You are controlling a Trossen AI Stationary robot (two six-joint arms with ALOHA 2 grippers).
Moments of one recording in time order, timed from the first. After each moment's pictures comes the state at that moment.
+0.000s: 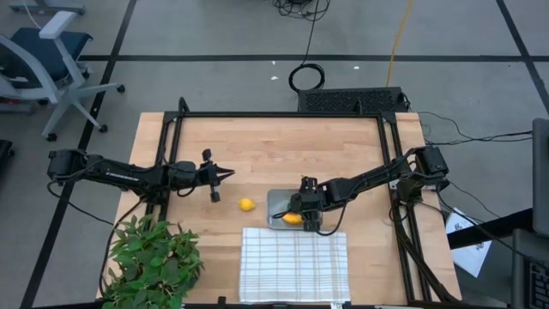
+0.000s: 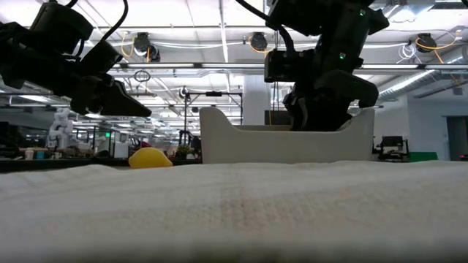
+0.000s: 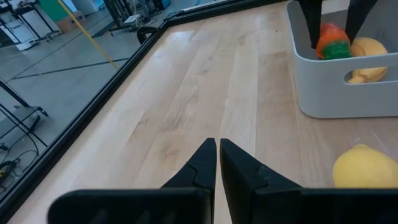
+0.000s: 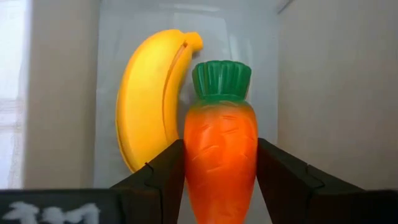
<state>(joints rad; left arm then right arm) 0.07 0.93 0.12 0.49 -0.23 0.21 0.19 1.76 1.06 -0.49 0.15 0.13</state>
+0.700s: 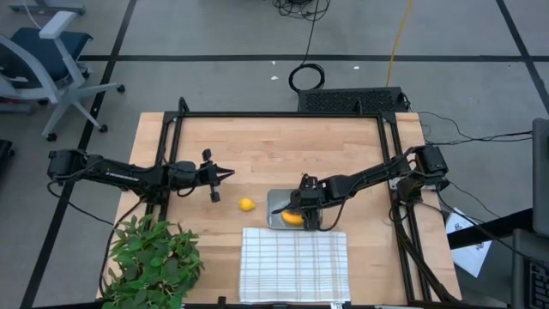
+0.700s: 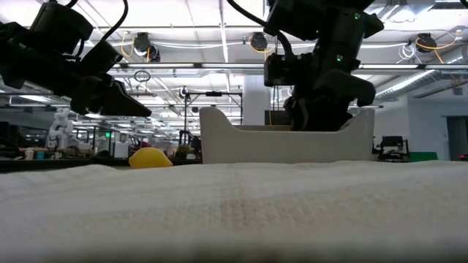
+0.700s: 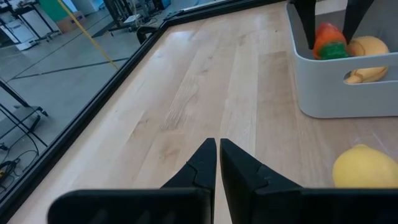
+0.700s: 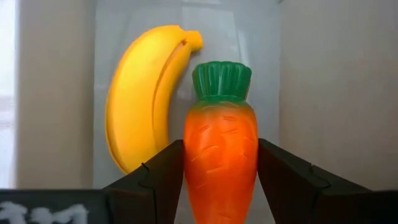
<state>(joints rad) 0.07 0.93 0.12 0.49 -0.23 0.21 0.16 1.76 1.06 -0.50 0.10 0.13</state>
